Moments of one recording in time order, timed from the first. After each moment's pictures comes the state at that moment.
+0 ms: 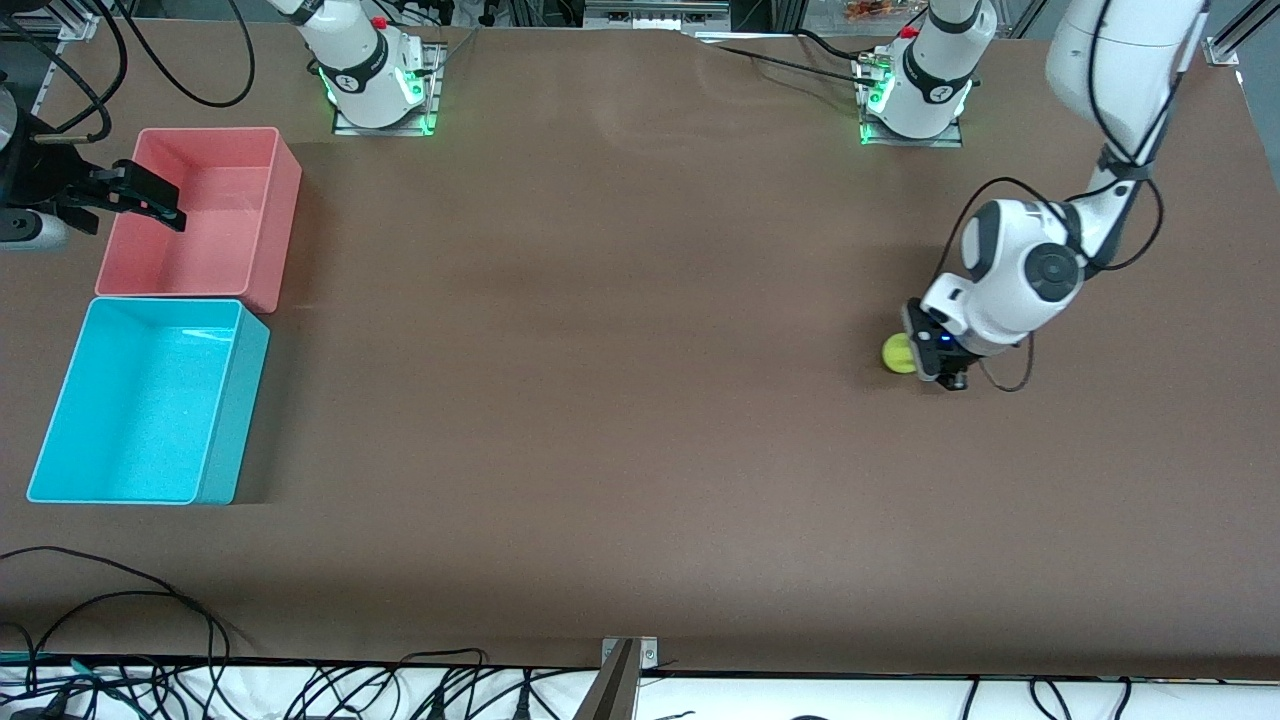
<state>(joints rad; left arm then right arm) -0.06 0.41 -0.04 -2.27 -0.02 2.71 1.33 -0.02 -0.03 0.02 -1.64 -0.01 1.55 -0.05</state>
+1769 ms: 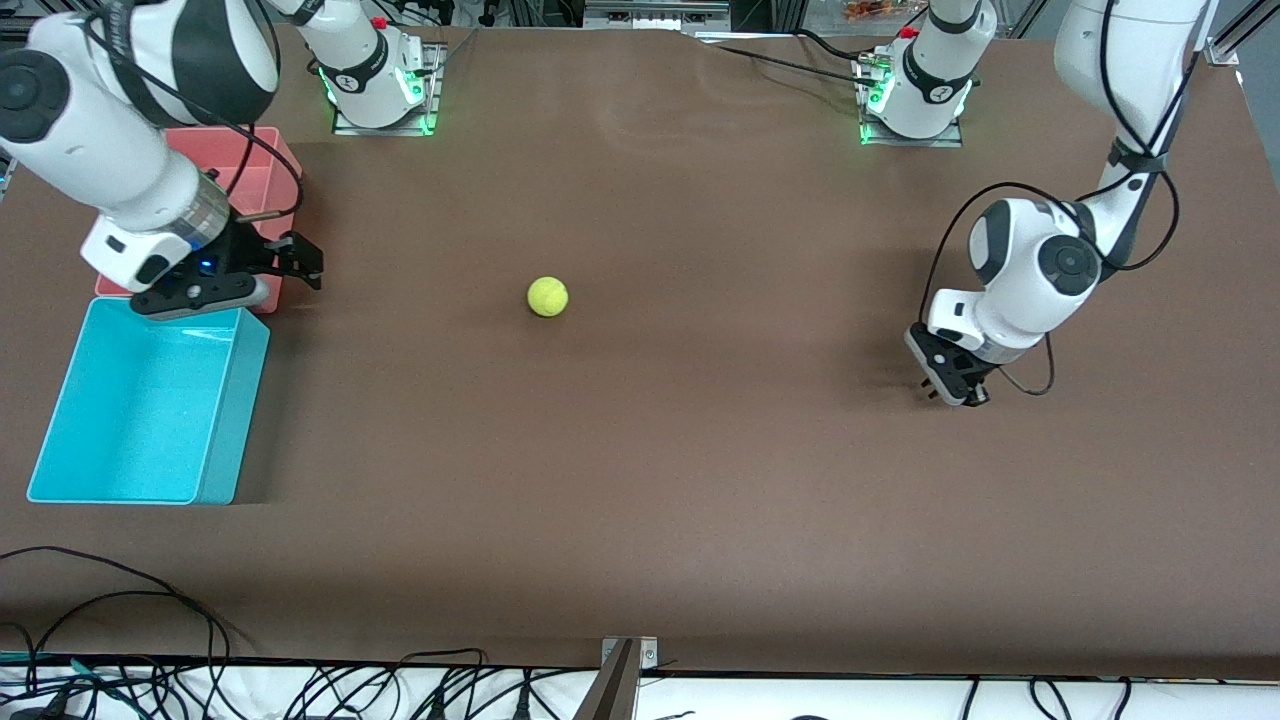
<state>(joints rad) -0.03 0.36 -0.04 -2.22 -0.03 2.72 1.08 0.01 -0.03 0.14 -2.05 -0.01 2.03 -0.08</state>
